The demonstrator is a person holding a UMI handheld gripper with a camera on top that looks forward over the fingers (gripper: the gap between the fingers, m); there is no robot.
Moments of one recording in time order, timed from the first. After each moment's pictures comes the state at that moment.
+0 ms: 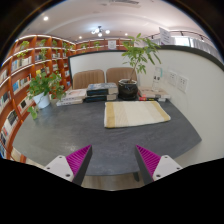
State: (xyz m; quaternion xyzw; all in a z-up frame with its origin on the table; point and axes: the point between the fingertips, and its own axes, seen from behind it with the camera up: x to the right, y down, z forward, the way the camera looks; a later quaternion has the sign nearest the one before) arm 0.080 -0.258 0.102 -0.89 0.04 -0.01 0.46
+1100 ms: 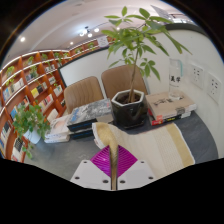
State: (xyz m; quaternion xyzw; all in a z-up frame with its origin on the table) arm 0.127 0.051 0.083 -0.88 0.09 0.11 0.45
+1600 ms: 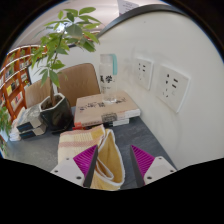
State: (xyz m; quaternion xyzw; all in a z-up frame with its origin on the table) arm 0.385 0.029 0.046 -0.90 0.16 -0.05 0.41
